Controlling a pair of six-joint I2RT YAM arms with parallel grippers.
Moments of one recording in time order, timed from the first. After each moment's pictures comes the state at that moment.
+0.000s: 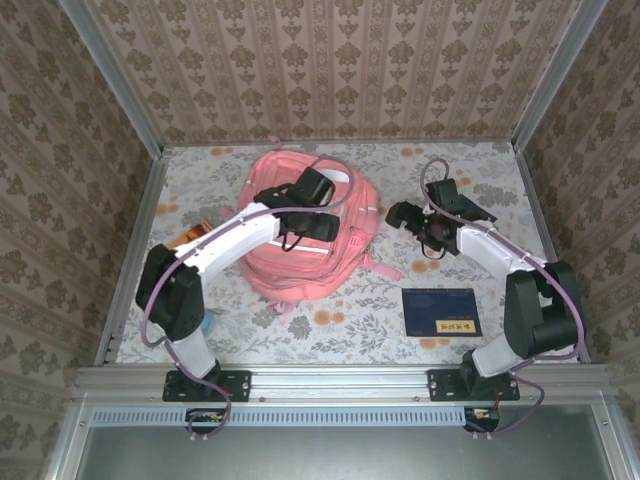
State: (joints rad) left arm -0.77 1.76 1.47 -0.77 -0.12 -0.35; right arm 0.17 1.52 0.95 -0.37 -0.17 0.67
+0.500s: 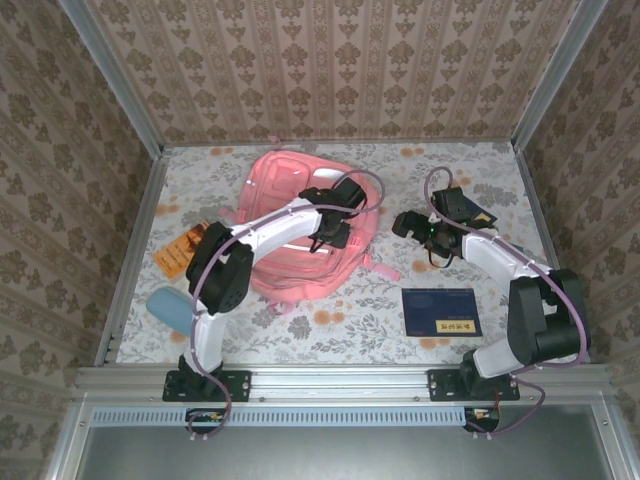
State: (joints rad) left arm -0.83 2.06 1.68 -0.88 -0.22 -0.40; right arm 0.14 1.48 0.88 -0.36 -0.17 0.58
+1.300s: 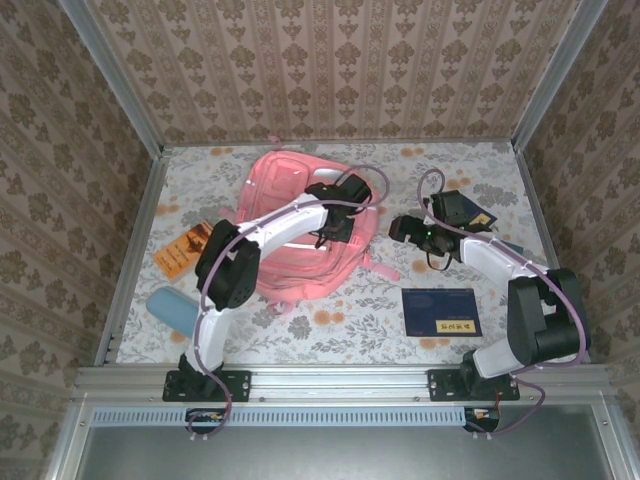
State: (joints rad) left arm -0.82 2.09 1.77 -0.93 -0.26 -0.42; right arm 0.18 1.48 0.84 -0.27 -0.23 0.48
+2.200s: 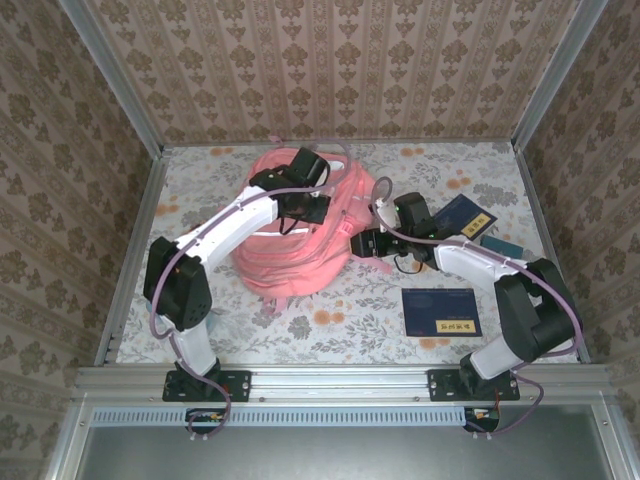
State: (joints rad) left arm -0.69 1.79 1.61 -0.84 -0.05 -0.25; right arm 0.39 1.54 0.86 -0.09 -0.52 0.29
